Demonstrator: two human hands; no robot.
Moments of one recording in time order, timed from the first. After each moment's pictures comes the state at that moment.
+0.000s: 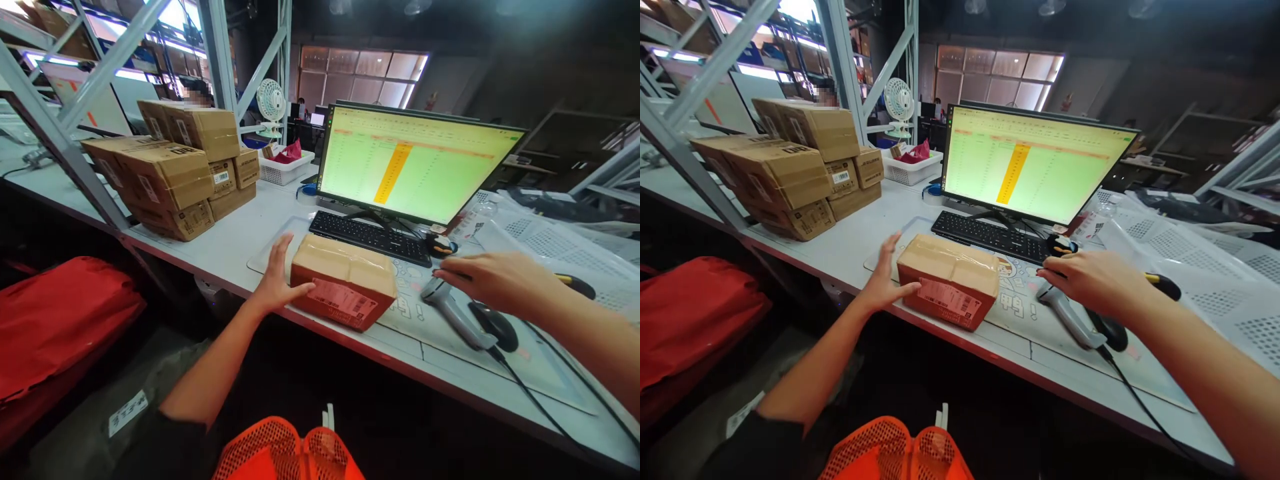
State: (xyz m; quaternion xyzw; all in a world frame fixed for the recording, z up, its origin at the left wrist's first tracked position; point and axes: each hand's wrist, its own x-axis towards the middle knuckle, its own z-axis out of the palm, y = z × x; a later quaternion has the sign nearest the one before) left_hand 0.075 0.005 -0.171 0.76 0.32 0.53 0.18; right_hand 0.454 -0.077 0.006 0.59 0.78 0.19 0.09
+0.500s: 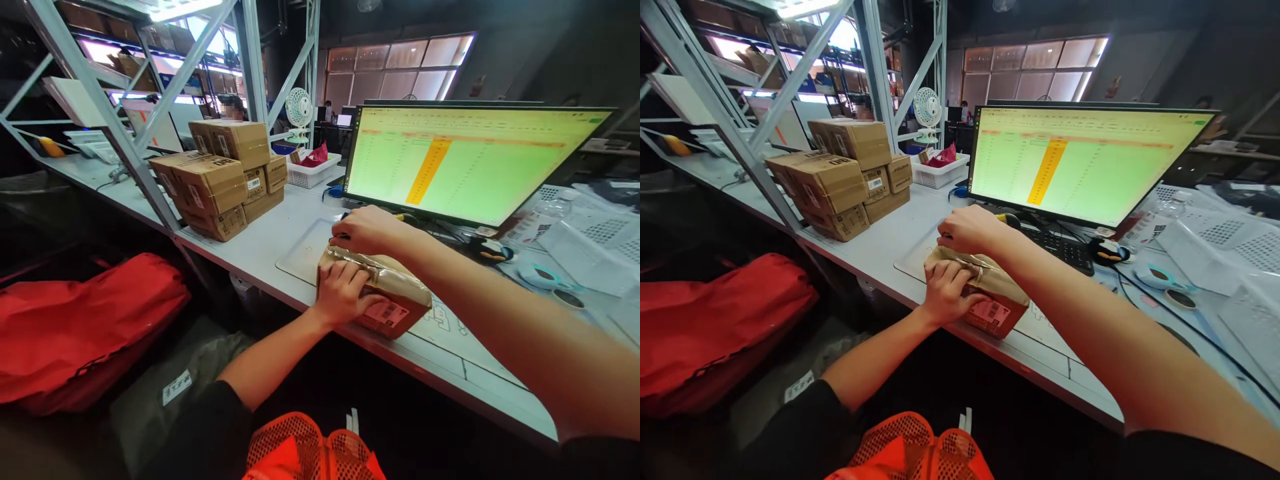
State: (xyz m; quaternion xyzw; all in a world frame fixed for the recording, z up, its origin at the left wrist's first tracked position) left_hand 0.150 -0.018 -0.159 0.74 0.33 0.54 -0.22; right_hand 0.247 0.034 0.012 0.39 0.90 0.19 0.07
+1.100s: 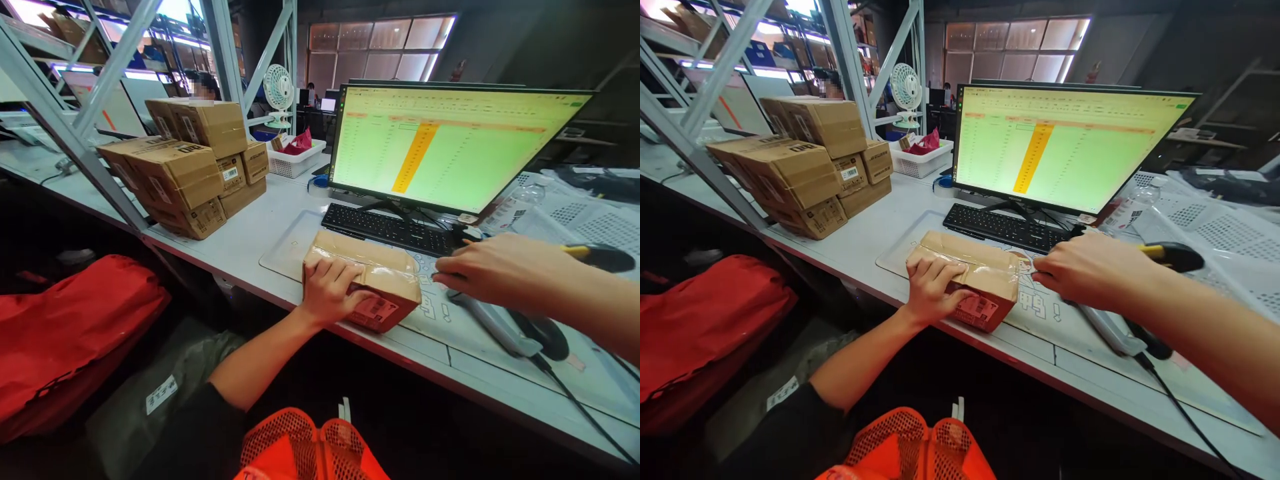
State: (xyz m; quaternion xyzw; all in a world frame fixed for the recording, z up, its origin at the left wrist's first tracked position) left_hand 0.150 -0.019 -0.154 0.75 0.30 0.57 -0.16; right_hand 0.397 -0.051 0.023 0.54 0.80 0.14 0.22
